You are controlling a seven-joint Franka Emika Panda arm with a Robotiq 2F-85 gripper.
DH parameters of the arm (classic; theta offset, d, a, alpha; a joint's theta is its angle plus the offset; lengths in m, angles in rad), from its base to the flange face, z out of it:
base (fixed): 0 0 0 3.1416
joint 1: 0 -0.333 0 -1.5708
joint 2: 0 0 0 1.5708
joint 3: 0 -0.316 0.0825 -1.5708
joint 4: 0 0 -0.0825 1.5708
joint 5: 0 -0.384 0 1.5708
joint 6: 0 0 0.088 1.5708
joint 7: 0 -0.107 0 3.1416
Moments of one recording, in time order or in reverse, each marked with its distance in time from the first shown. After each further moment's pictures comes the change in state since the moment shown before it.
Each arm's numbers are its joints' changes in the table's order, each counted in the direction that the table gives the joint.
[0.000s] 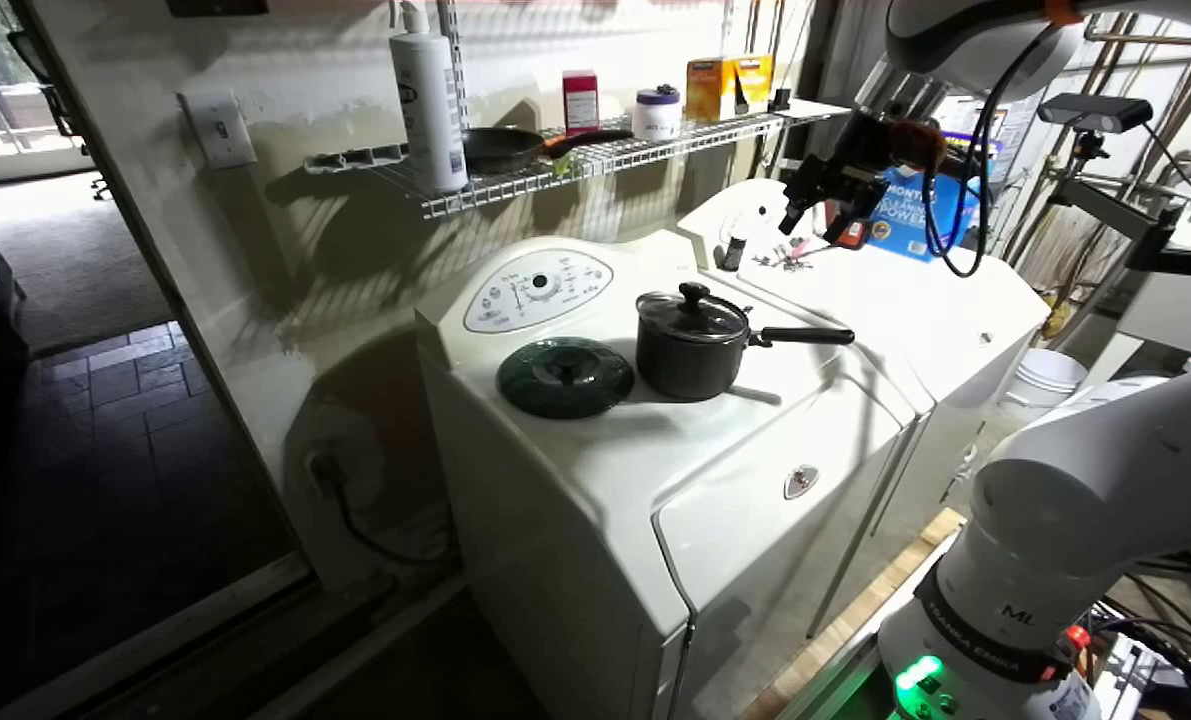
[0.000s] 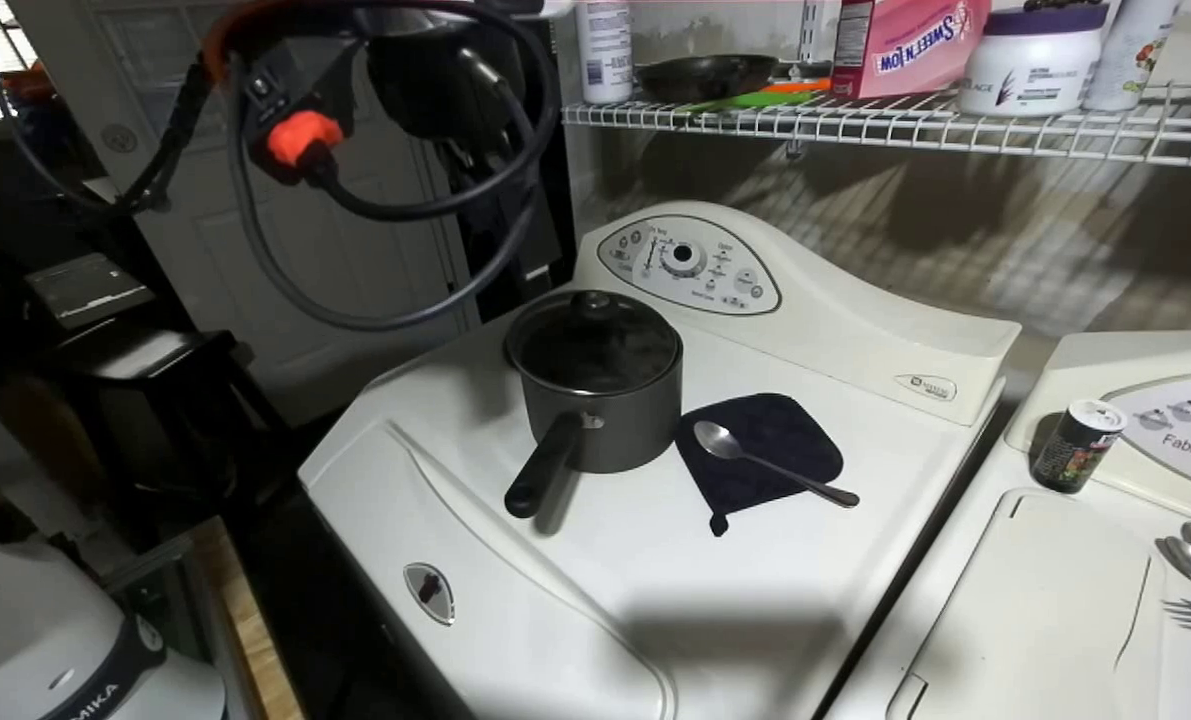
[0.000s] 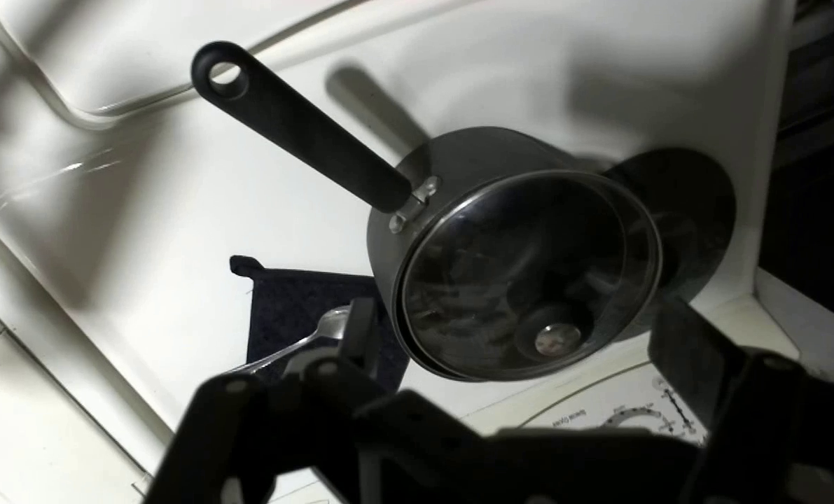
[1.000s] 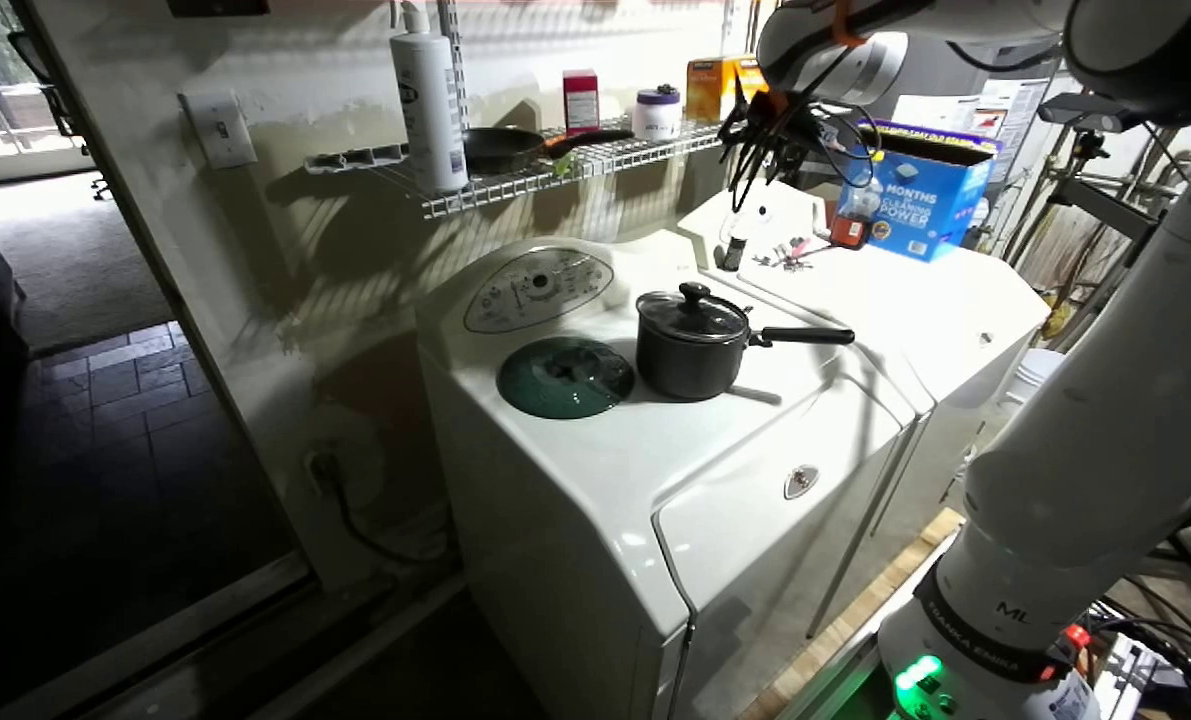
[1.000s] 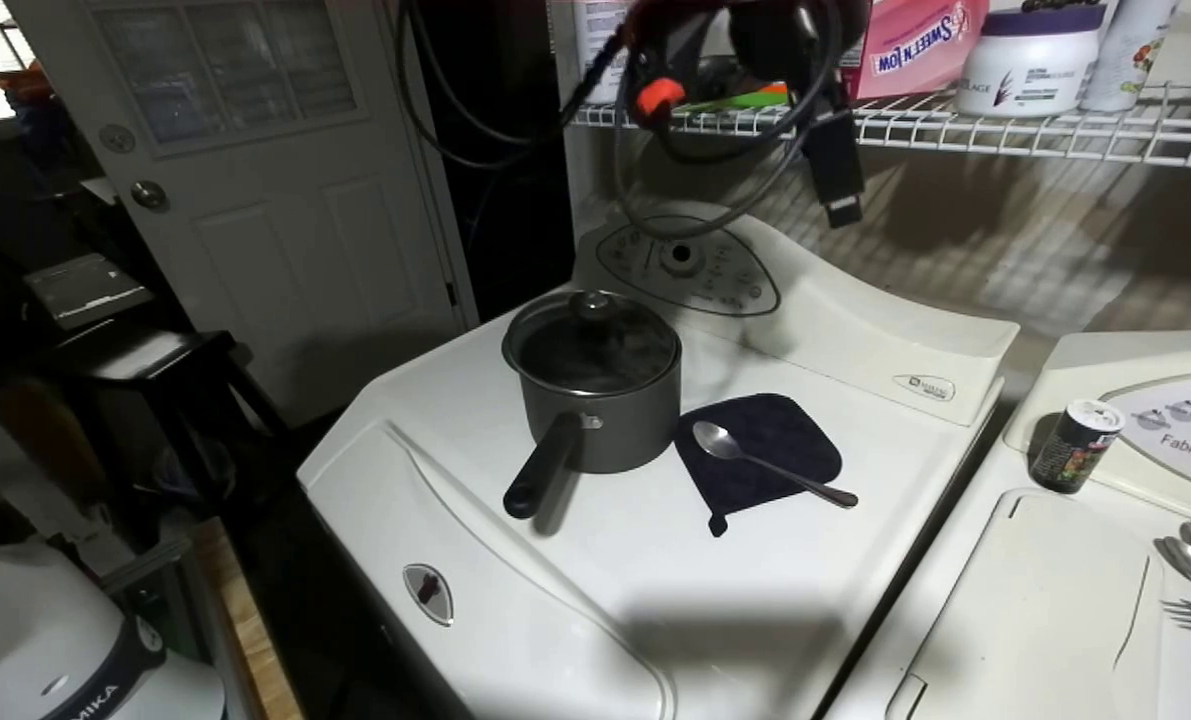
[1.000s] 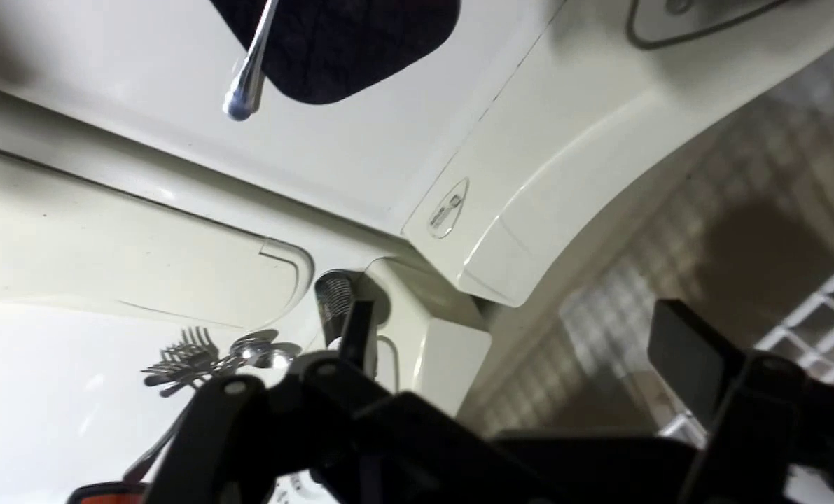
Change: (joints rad) arm 0.076 -0.607 -0.067 0.478 -0.061 -0.445 -0.577
